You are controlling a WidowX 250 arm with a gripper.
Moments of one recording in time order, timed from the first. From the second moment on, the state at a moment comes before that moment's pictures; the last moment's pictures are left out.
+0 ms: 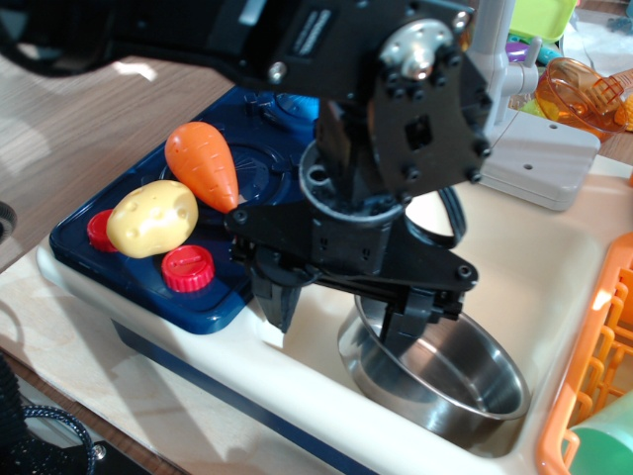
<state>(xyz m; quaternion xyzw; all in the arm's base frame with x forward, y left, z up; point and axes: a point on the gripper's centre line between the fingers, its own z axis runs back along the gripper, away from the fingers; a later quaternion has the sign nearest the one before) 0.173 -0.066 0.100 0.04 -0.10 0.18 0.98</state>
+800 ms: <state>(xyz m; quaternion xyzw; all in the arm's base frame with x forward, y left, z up) 0.183 -0.069 0.114 0.03 -0.03 0.21 0.98</state>
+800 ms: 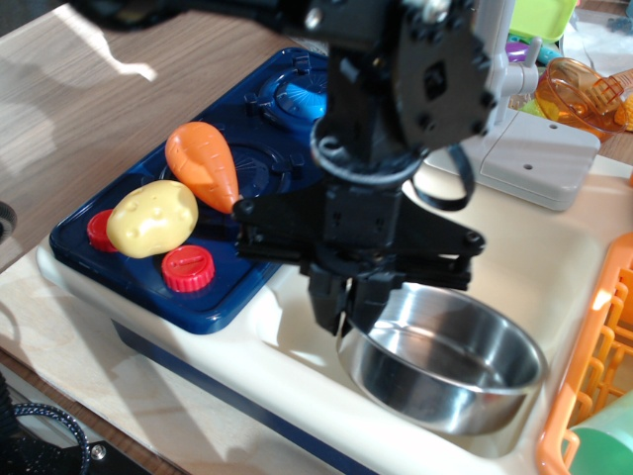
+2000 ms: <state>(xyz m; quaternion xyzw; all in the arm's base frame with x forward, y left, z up) 0.182 -0.035 0.200 0.15 -0.16 0.17 0.96</state>
